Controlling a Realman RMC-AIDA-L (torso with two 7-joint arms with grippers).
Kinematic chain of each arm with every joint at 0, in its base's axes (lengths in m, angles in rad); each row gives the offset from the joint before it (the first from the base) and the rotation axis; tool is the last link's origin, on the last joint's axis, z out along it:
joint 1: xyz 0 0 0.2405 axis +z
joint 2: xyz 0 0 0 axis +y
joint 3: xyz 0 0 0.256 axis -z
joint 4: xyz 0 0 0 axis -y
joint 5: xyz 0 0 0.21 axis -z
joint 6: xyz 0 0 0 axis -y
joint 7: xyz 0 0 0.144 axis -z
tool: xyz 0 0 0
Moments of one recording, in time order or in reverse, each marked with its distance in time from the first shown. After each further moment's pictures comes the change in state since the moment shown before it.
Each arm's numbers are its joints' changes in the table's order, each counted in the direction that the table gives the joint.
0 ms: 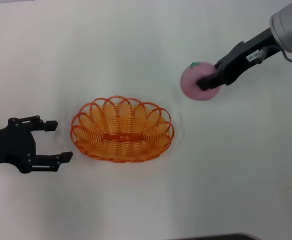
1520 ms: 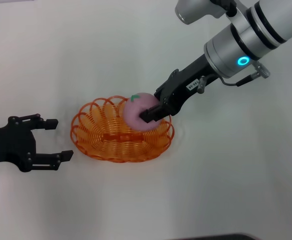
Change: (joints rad) left arm 0.000 -0.003 0.002 -0.011 0.005 -0.009 0.005; right arm 0.079 0.016 0.271 -0.218 -0.265 -0.149 0.086
